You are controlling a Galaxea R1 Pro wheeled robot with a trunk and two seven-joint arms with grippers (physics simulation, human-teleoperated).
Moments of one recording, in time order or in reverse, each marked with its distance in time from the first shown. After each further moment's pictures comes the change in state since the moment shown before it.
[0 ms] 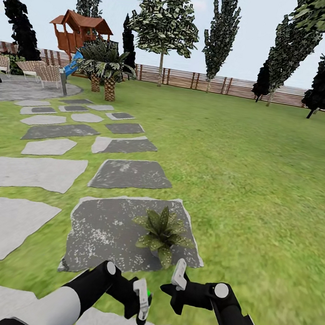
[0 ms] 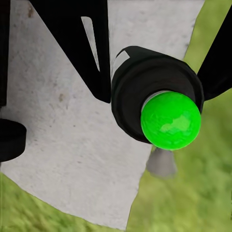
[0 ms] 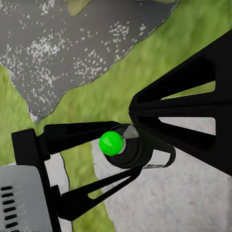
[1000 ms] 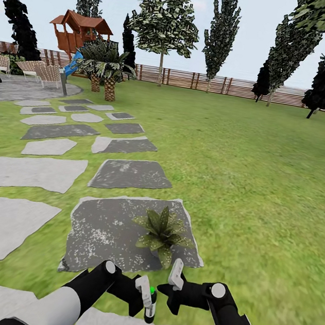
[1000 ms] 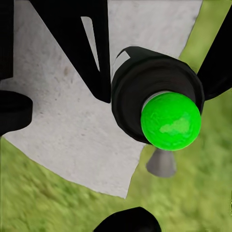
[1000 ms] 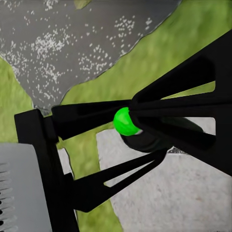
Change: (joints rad) left arm 0.000 0.000 -0.005 0.000 0.113 -0.036 -0.005; right arm 0.000 0.021 0.000 0.007 0.001 0.000 -0.001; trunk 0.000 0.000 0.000
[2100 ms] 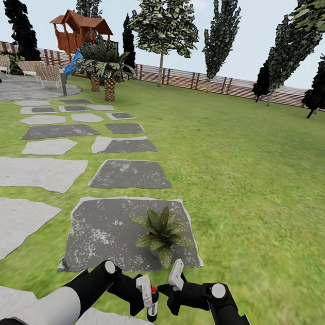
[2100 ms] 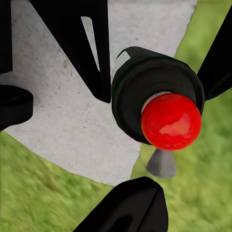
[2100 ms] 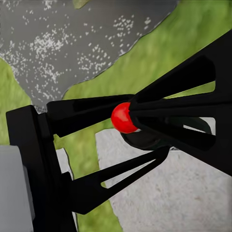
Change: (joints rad) left arm 0.000 0.000 0.000 0.000 0.017 -0.038 -0.009; right arm 0.000 -0.001 -0.001 0.004 0.001 -0.001 0.000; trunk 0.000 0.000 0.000
